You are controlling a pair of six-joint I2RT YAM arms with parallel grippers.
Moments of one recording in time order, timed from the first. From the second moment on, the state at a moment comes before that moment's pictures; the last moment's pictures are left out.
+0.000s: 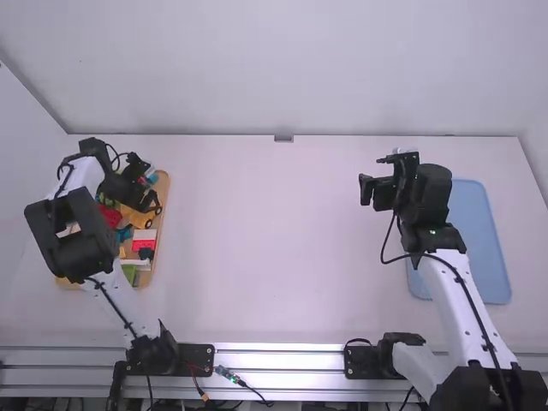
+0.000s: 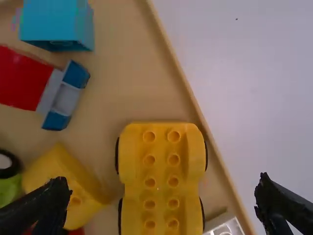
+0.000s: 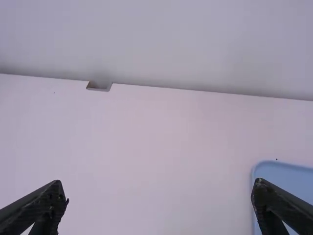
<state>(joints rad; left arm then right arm) 0.48 2.09 1.59 -0.89 0.26 0.85 -0.01 1.16 0.82 -0.16 -0.22 -0.08</state>
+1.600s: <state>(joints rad) 0.44 2.14 1.59 -0.78 0.20 0.58 -0.01 1.16 0.82 -0.16 -0.22 -0.11</state>
